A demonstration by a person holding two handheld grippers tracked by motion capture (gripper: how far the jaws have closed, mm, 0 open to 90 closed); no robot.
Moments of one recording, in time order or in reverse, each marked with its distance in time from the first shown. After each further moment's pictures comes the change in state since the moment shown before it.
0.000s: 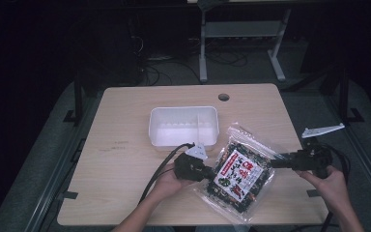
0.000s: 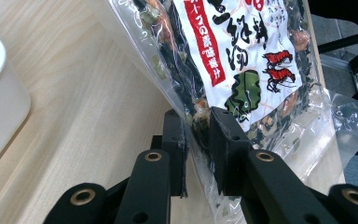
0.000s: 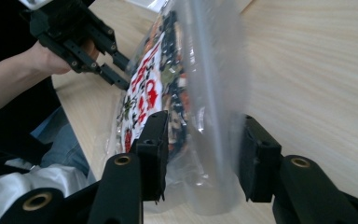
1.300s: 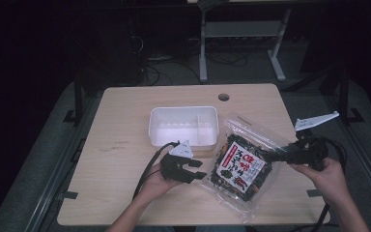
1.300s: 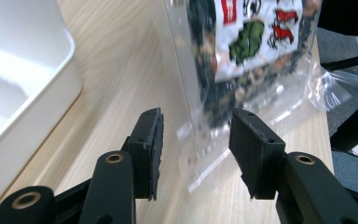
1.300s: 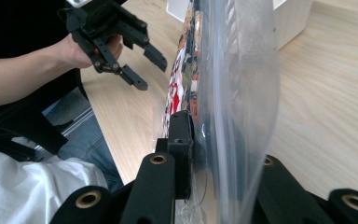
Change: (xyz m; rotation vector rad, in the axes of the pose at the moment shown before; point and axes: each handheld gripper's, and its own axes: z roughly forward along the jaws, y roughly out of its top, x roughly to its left) left arm -0.006 -0.014 -0.043 -0.061 0.092 -0.028; right arm 0.044 0.039 -0.007 0.016 0.034 -0.130
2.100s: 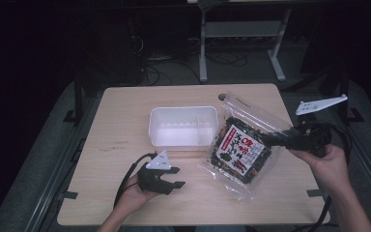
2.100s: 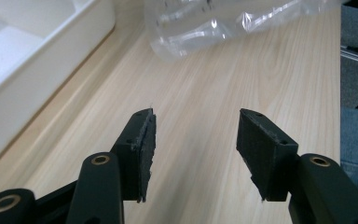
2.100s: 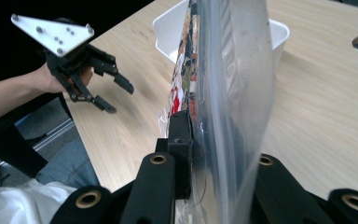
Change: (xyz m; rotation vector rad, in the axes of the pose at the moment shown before) left arm -0.012 -0.048 -0.045 0.049 0.109 -0.018; right arm 0.023 0.043 -0.016 -0.054 -0.096 -0.059
